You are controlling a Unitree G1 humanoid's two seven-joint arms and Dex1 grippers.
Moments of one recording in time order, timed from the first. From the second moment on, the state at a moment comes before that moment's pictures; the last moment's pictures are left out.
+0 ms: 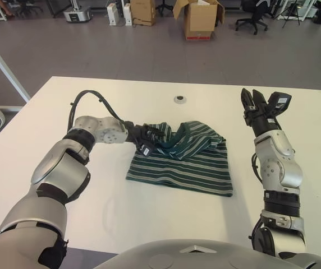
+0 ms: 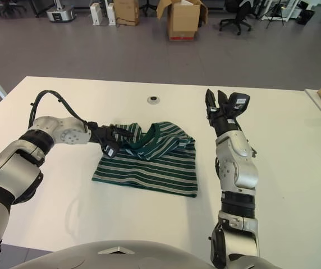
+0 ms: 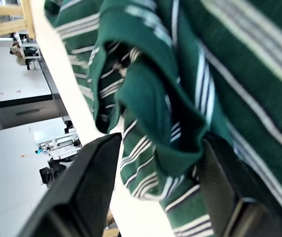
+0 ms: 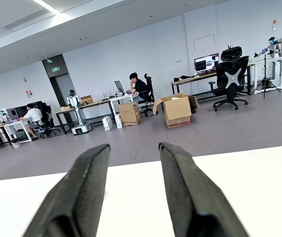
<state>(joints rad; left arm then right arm) -0.97 0.50 -0.74 1.11 0.95 -1.13 -0.20 -0.27 -0.19 -0.25 -0.08 0.43 0.27 0.16</state>
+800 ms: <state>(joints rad) -0.88 0.55 -0.78 0.97 0.42 -1.26 -0.75 -0.42 -0.31 -0.16 0.03 0.43 0.34 0.39</state>
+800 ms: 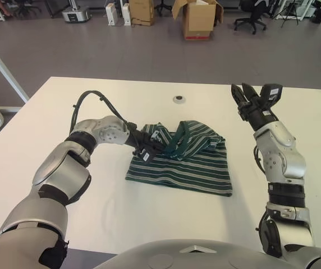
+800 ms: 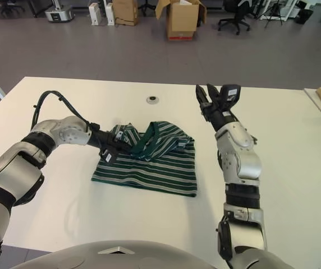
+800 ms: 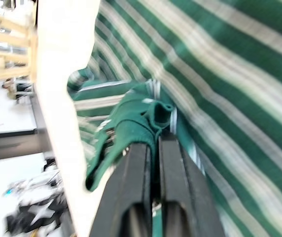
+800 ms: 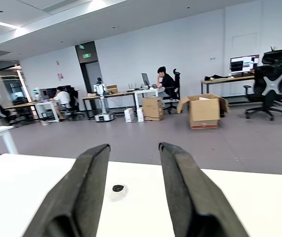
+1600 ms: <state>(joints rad) -0.57 0.68 -0.86 0.31 0.28 -1.05 -1.02 -1.07 -0.29 0.40 1.16 -0.05 0.22 1.38</state>
